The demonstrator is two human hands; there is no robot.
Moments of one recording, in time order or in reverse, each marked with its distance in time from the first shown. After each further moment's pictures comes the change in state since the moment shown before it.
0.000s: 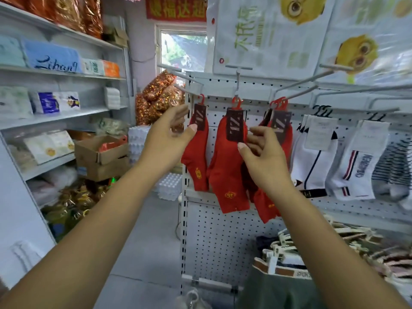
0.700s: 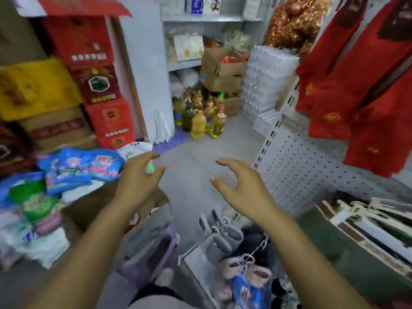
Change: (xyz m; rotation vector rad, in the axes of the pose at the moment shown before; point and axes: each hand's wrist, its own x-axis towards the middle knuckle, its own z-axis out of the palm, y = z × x) left_hand -0.369 -0.063 -0.079 0.717 0.371 -0.775; right_hand -0.224 0.056 0.074 -0.142 -0.996 -0.175
